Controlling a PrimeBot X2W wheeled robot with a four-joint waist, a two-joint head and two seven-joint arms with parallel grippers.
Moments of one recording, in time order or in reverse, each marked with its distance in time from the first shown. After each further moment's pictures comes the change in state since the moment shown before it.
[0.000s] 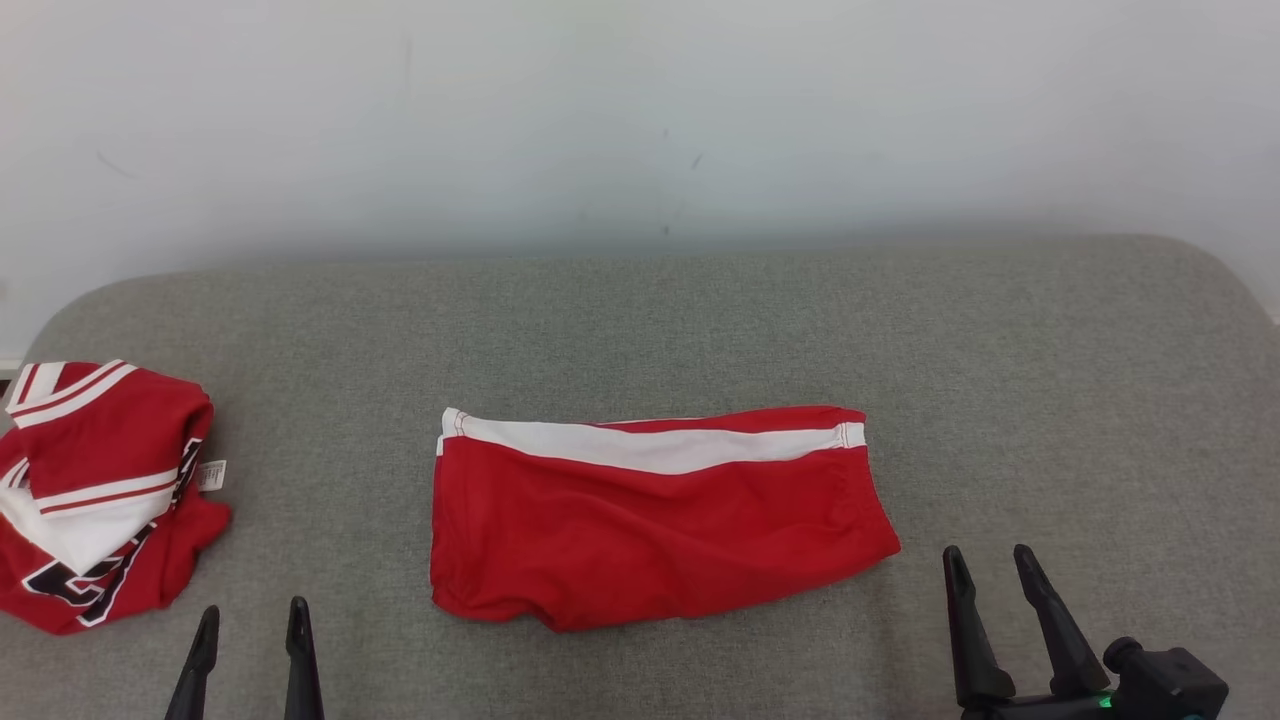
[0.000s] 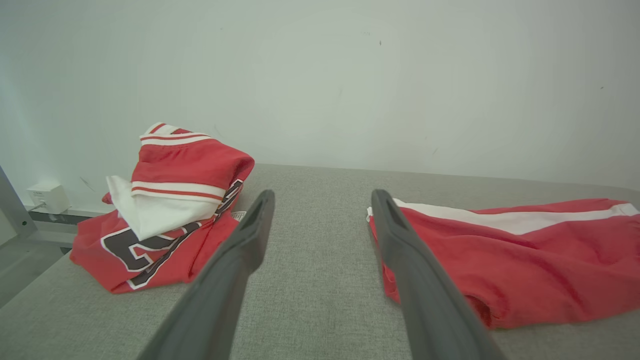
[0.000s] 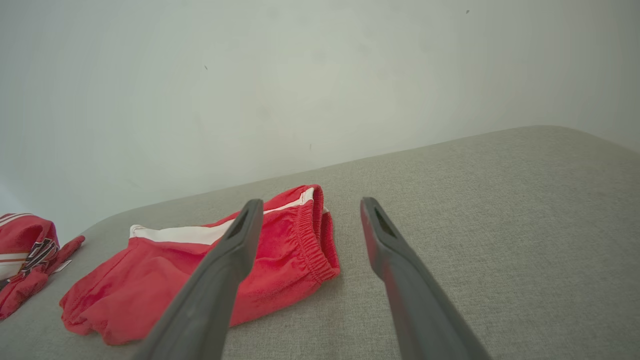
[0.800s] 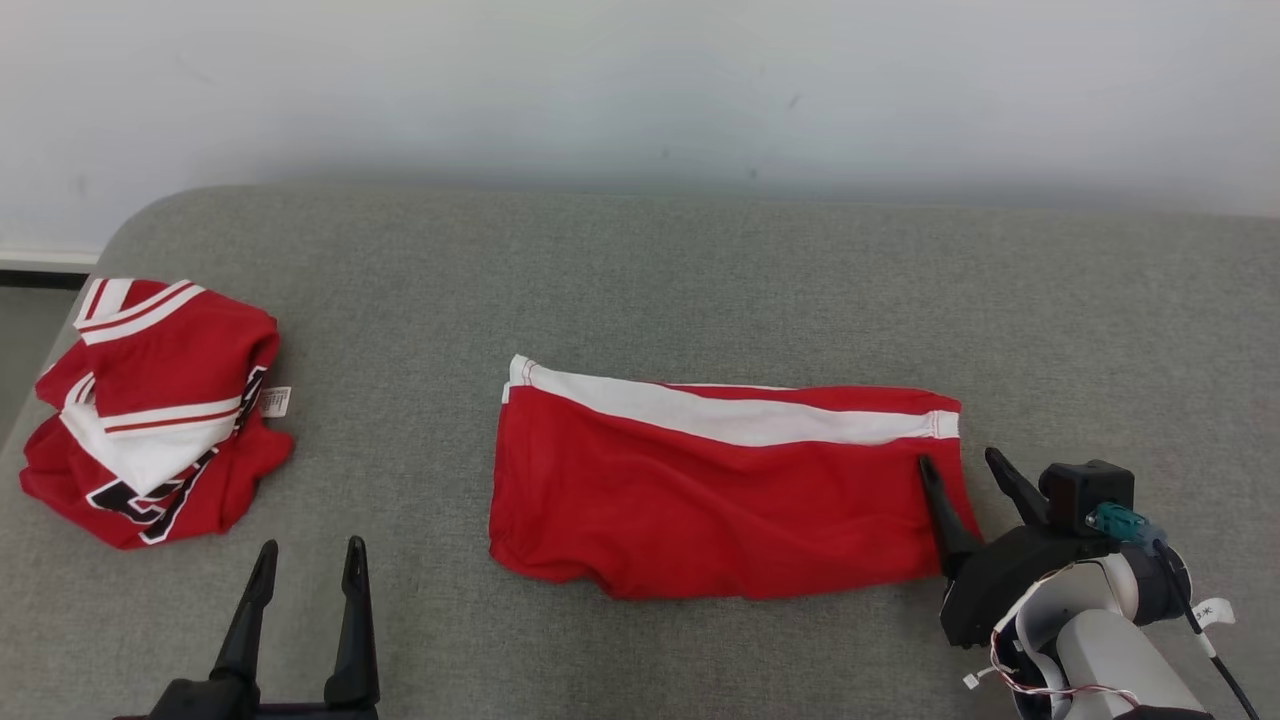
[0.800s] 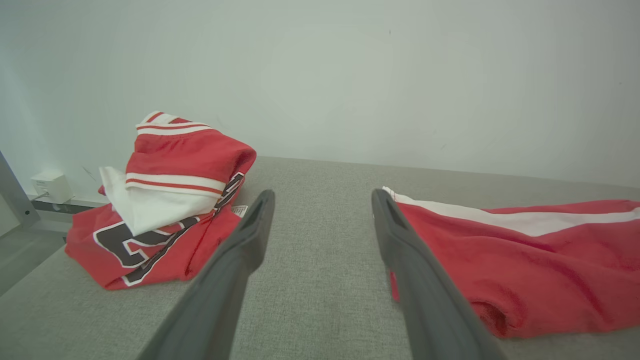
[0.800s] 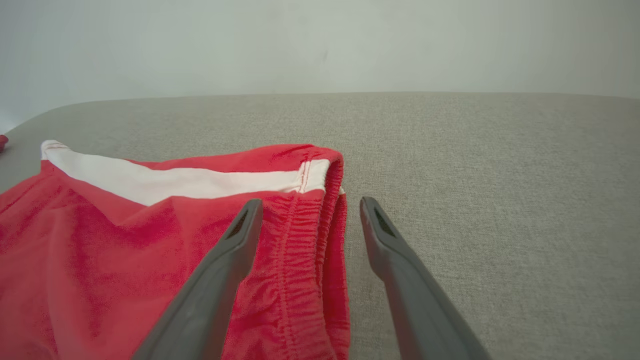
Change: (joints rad) left arm -0.106 -0.022 -0.059 0.042 0.018 -0.019 0.000; right arm -0.430 -0.066 0.044 0.482 -0.068 0.000 0.171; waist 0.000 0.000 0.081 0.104
